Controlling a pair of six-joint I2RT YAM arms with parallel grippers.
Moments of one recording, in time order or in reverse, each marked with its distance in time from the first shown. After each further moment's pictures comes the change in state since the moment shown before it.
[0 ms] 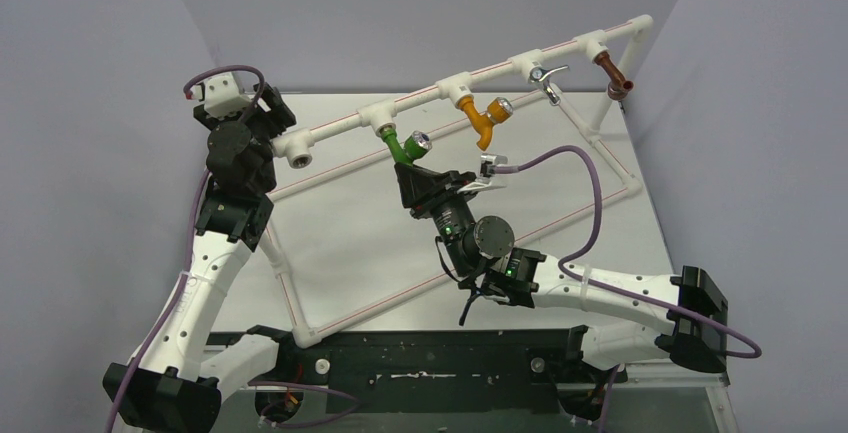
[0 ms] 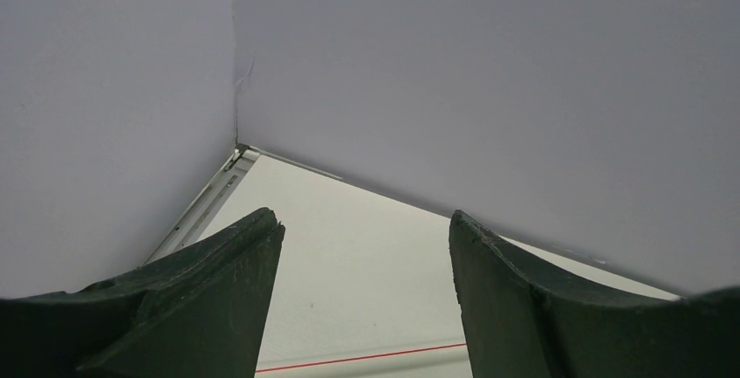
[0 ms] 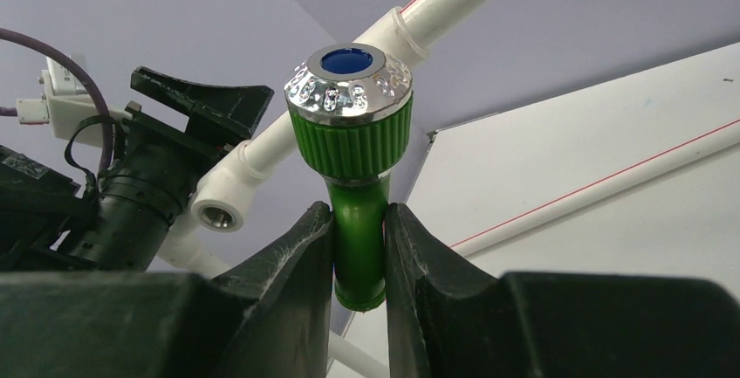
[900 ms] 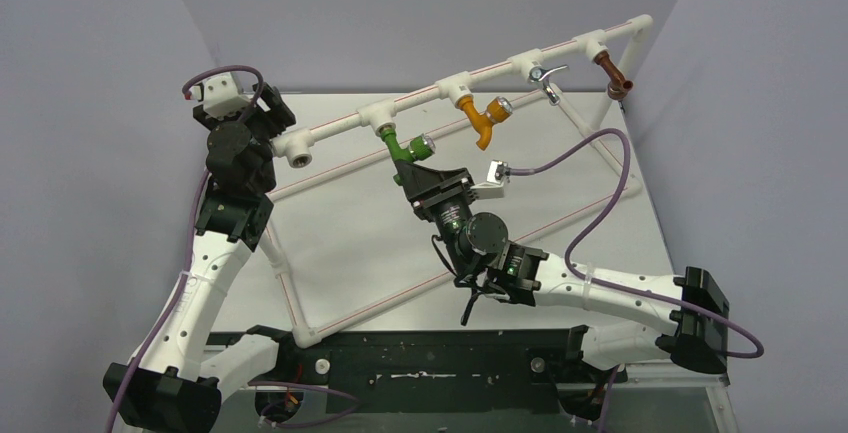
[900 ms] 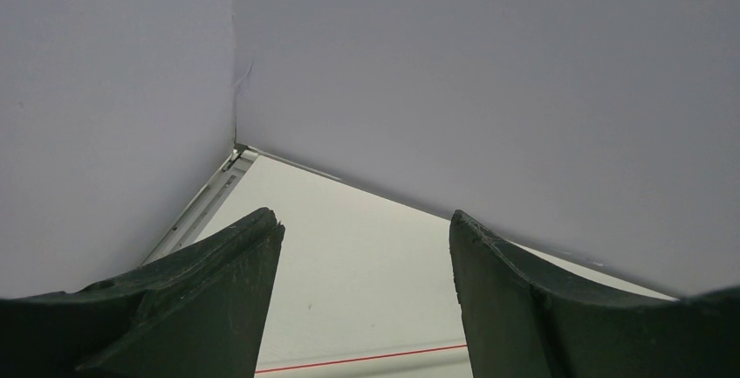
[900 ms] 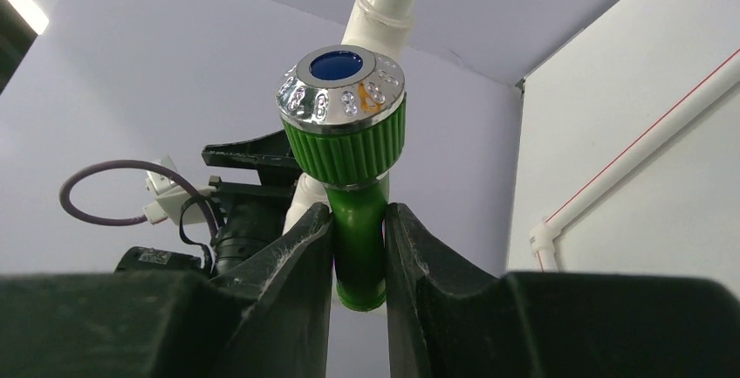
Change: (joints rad) left arm 0.002 0.000 -0.002 0.005 0.000 -0.007; right arm -0.009 -0.002 0.008 -0.100 0.042 0.532
